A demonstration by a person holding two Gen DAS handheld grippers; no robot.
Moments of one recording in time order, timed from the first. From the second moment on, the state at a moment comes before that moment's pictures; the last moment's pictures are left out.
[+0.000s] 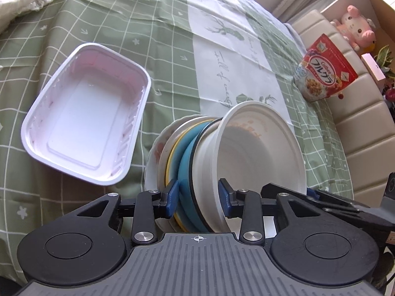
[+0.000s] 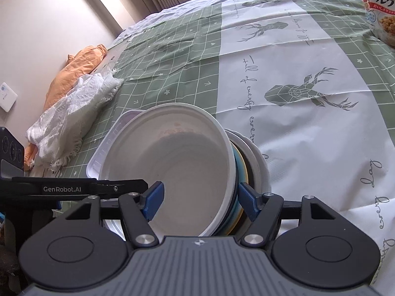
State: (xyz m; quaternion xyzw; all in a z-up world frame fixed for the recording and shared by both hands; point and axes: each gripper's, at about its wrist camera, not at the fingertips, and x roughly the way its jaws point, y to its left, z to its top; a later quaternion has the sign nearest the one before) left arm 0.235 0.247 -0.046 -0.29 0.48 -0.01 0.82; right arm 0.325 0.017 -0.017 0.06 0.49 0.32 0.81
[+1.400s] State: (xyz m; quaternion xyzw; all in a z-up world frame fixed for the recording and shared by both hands) left arm 0.221 0.274 -0.026 -0.33 0.41 0.03 0.85; right arm 0.343 -0.015 -0.018 0.09 0.44 0.26 0.86
